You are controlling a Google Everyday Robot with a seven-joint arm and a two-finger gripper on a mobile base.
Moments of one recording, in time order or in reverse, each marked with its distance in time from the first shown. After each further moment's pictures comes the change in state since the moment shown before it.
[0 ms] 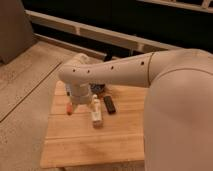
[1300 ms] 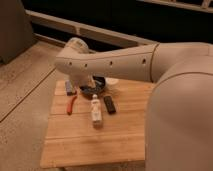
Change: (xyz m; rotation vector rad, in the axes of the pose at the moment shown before) arm -0.098 -0.011 -0.079 0.068 -0.375 -0.231
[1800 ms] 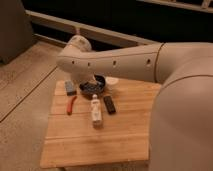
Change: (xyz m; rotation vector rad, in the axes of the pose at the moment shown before) arm -0.003 -0.004 0.005 0.005 -0.003 0.001
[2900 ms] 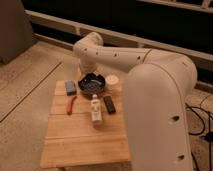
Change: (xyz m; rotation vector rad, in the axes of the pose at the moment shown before) arm -0.085 -0.027 0.097 -0.198 0.004 -0.078
